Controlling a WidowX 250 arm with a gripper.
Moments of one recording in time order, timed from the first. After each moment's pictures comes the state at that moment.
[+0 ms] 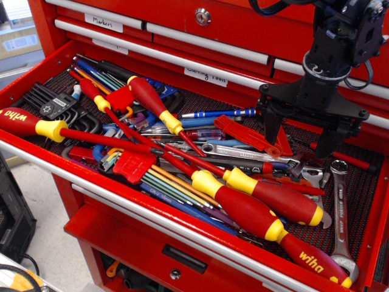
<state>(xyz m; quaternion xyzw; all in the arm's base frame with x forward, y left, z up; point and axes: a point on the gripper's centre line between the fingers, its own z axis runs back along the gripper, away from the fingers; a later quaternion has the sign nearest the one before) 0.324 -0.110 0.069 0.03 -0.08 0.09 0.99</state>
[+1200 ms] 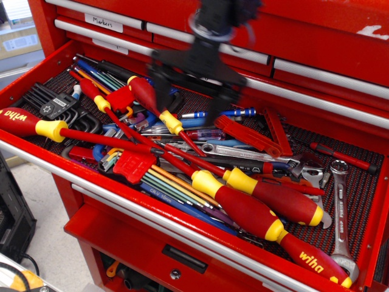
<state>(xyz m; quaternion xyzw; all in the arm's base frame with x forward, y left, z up) 0.286 0.022 0.088 0.13 -0.01 0.16 0.98</state>
